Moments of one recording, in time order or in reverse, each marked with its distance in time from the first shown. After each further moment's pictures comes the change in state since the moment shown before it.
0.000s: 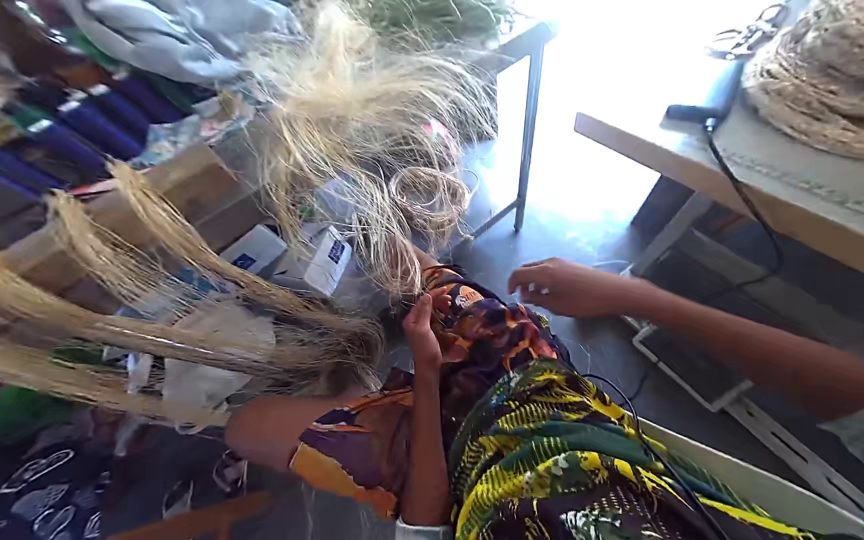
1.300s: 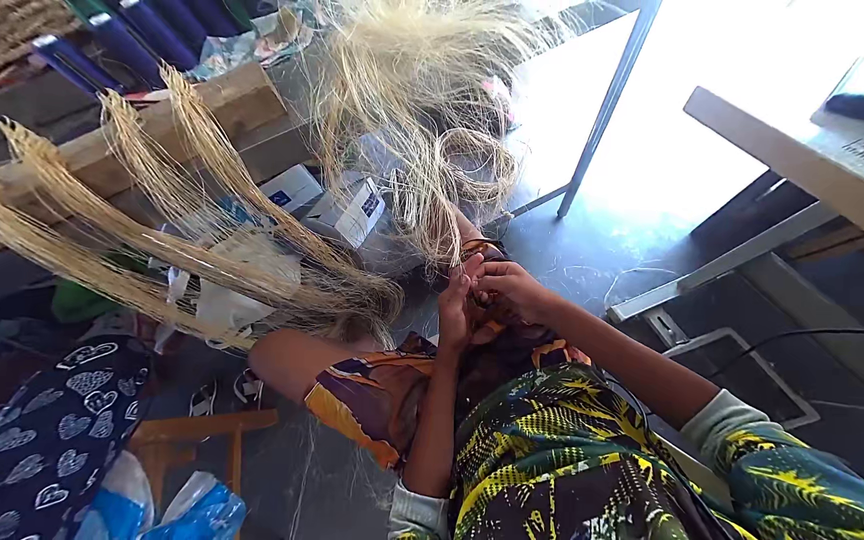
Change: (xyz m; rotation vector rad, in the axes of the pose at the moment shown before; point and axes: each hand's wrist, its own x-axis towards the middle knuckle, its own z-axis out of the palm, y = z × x) left_hand -0.010 -0.008 0.001 -0.103 -0.057 -0.022; right_hand 0.115 0.008 0.109 1.186 0.124 0.137
